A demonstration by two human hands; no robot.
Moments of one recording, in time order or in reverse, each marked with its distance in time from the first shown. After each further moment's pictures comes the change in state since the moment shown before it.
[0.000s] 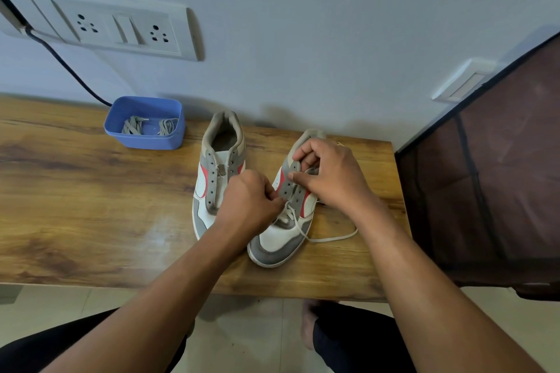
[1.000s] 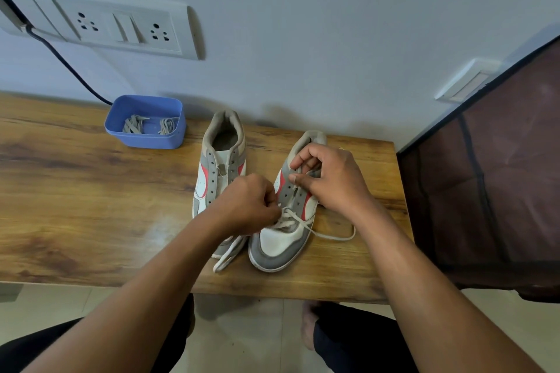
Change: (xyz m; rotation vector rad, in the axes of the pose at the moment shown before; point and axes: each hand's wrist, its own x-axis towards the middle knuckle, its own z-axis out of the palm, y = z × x) left_hand 0.007 0.001 -0.023 0.168 -0.351 0.084; right_hand -0.002 0.007 0.006 0.073 -0.011 0.011
